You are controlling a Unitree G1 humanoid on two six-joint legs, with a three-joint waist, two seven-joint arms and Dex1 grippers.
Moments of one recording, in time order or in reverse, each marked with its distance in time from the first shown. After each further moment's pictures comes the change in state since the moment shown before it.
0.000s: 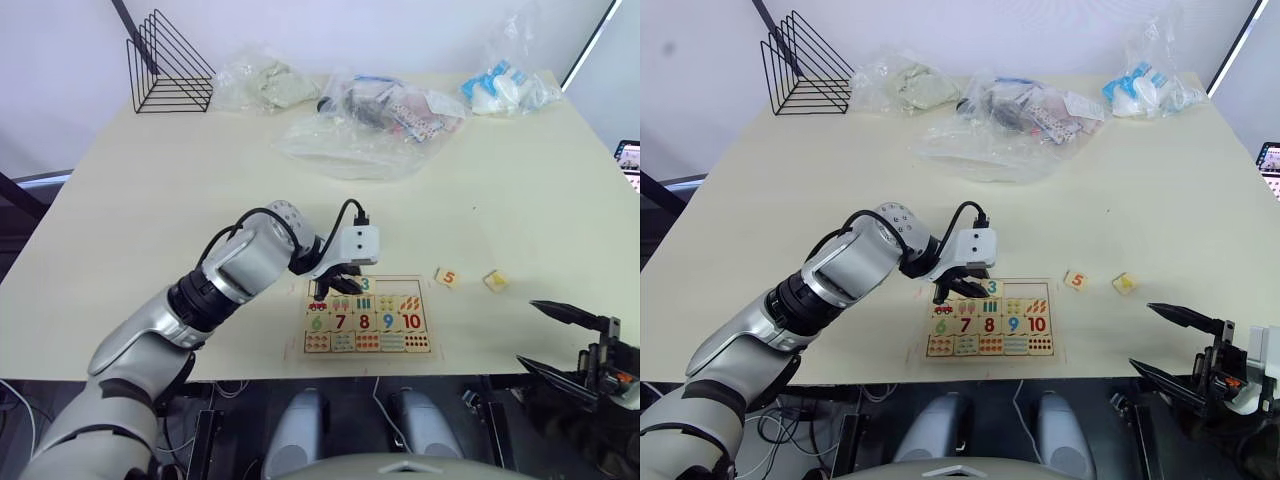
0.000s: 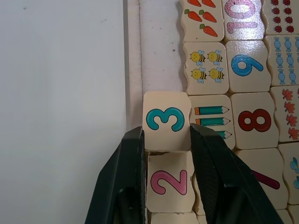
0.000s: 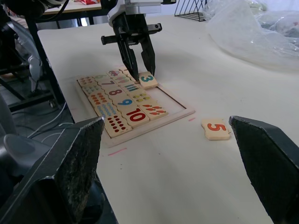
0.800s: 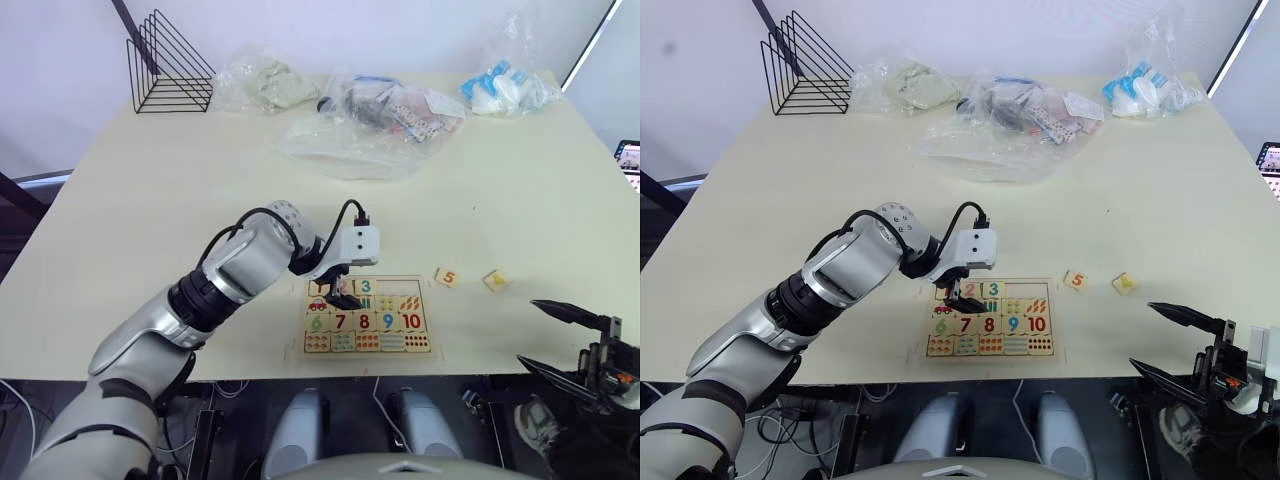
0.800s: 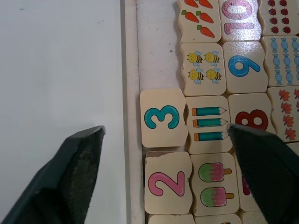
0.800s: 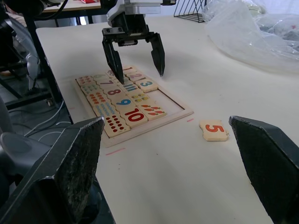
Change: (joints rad) left arm -0.001 0.000 0.006 0.000 -0.013 0.015 -0.013; right arm -0.002 0.000 0.000 0.001 -0.003 -0.017 -0.001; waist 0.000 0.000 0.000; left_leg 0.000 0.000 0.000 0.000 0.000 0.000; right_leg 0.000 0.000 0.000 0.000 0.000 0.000
